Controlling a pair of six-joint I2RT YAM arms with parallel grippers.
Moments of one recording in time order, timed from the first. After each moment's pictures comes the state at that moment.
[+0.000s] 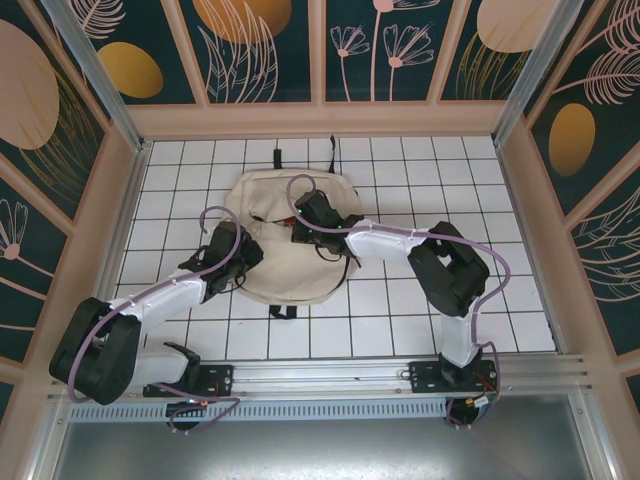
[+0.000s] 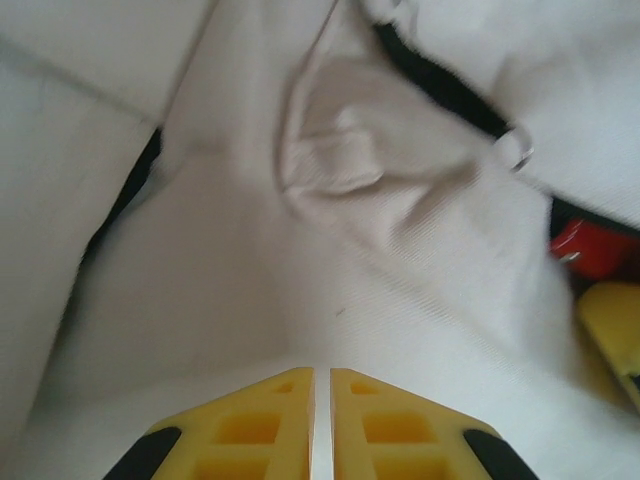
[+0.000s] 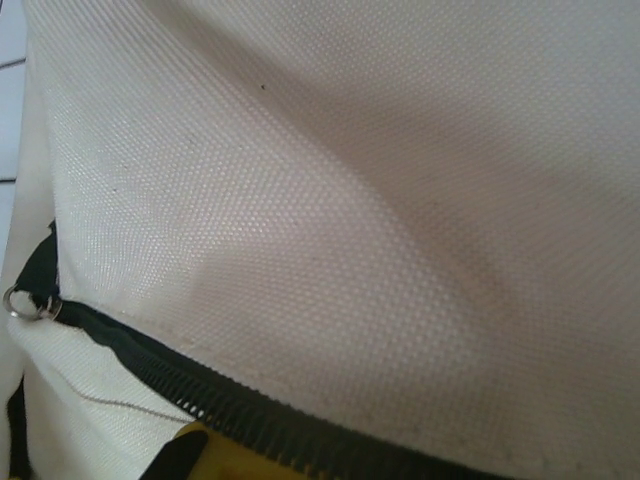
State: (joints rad) left arm -0.46 1.29 0.54 -0.04 -0.04 -0.96; right arm 0.84 1.93 1.27 -0.11 0.13 0.76
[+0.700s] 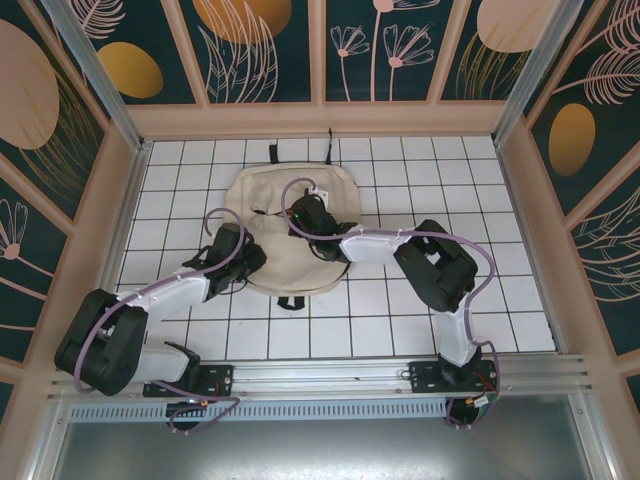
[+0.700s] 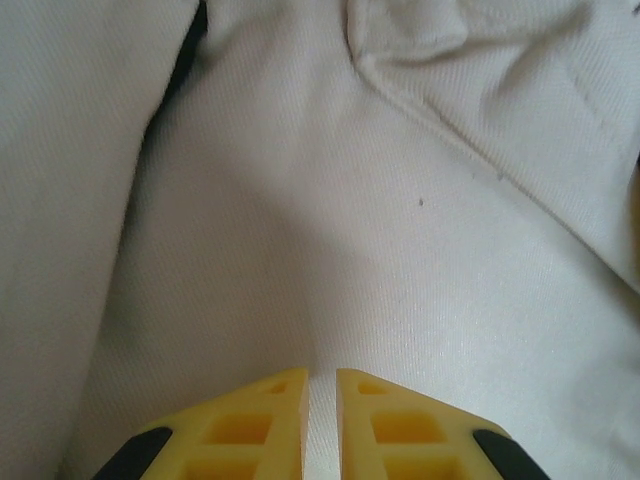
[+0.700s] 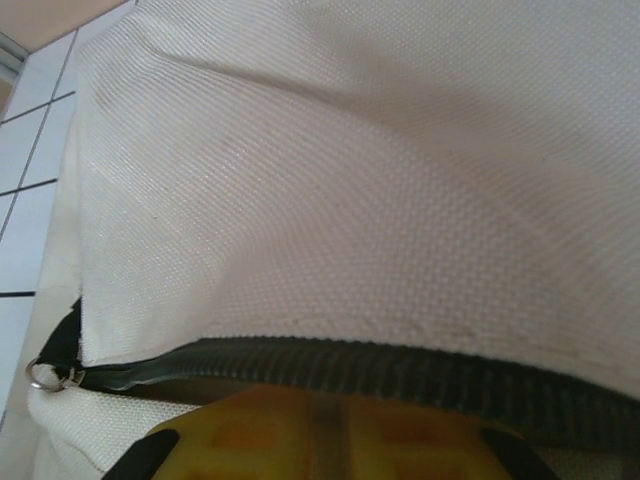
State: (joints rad) left arm -0.46 1.34 0.54 -0.04 0.02 -0.96; right arm 0.85 2.00 1.24 0.14 0.26 0.78
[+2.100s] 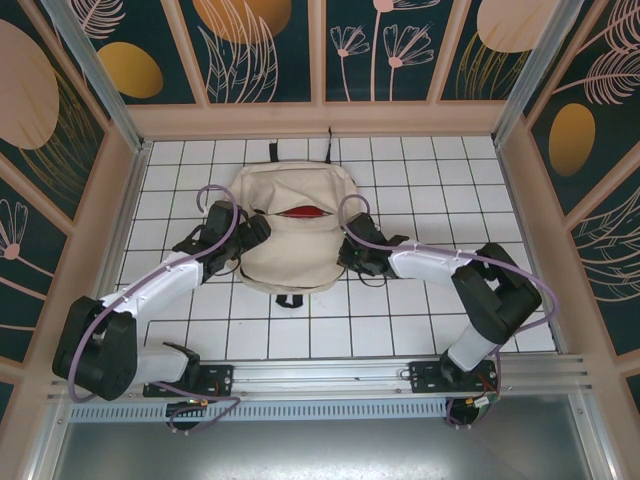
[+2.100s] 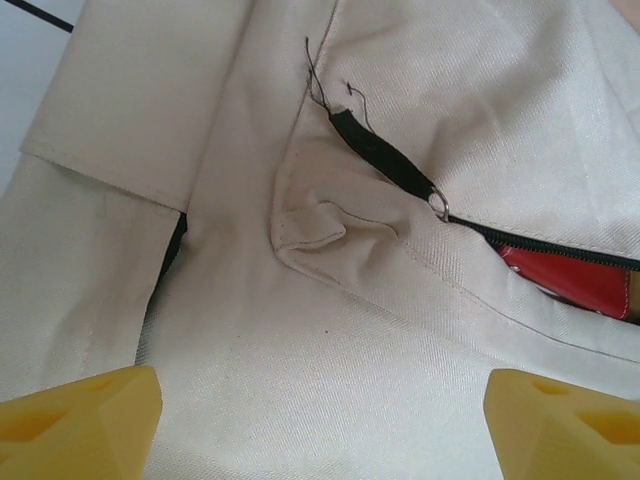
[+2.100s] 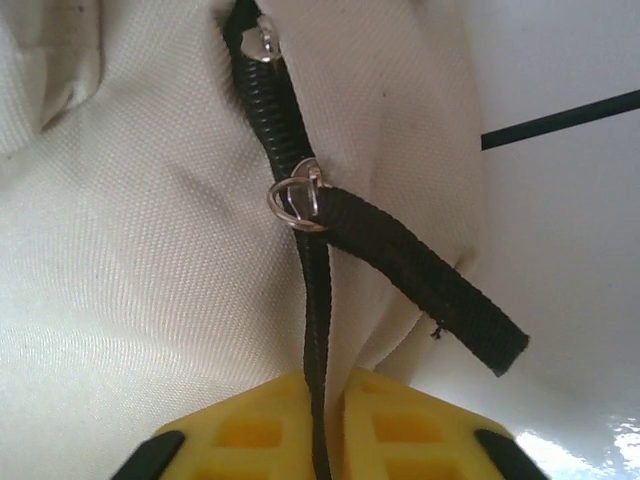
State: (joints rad) left arm -0.41 1.31 0.73 -0.22 -0.07 -0.84; right arm 0.73 1.62 0.84 -0.22 0.06 0.96
